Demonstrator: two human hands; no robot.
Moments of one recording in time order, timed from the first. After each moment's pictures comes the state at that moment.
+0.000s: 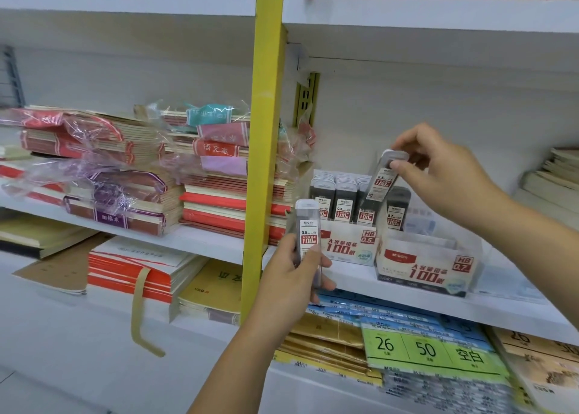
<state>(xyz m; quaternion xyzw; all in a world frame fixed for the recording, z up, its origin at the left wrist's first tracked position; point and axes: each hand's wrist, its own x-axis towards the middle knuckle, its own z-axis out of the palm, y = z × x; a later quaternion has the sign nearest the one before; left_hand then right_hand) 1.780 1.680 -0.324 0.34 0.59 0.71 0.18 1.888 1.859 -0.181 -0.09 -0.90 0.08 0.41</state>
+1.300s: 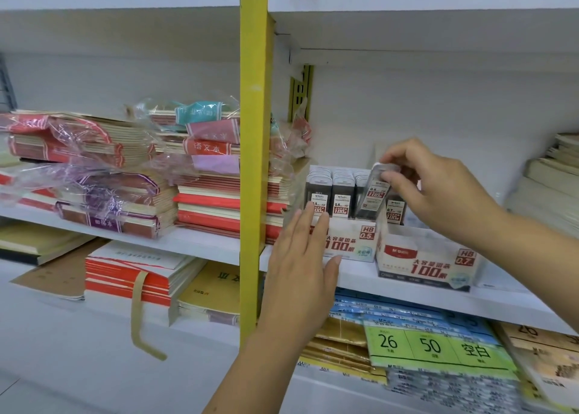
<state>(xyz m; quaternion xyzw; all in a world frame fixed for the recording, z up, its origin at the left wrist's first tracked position) 1.774 1.705 -0.341 0.46 0.78 0.37 -0.22 1.890 1.858 -0.206 -0.05 -0.92 0.01 0.39</state>
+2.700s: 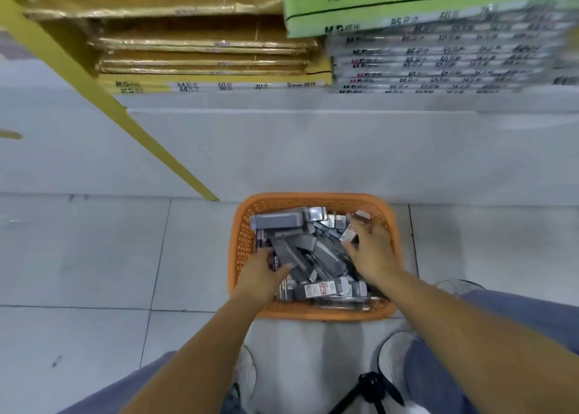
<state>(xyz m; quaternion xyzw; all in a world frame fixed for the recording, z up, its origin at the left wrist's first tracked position) 1.889 1.639 -0.744 0.22 0.85 0.21 0.42 2.049 1.818 -0.763 -0.49 -0.81 0.31 -0.11</state>
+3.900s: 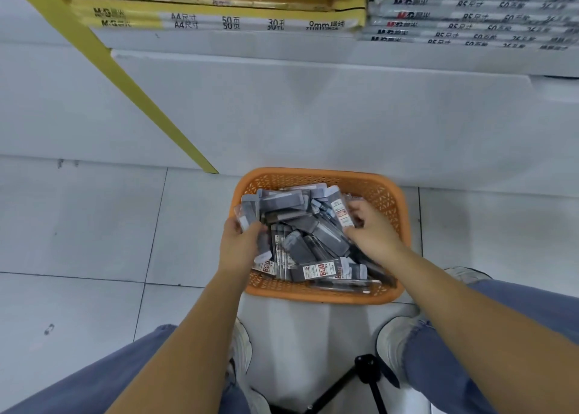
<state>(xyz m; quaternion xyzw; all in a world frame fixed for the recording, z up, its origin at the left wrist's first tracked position) 1.872 1.630 -0.764 -0.09 0.76 0.52 0.39 2.039 1.815 -0.757 -0.47 -0.74 0.48 -0.06</state>
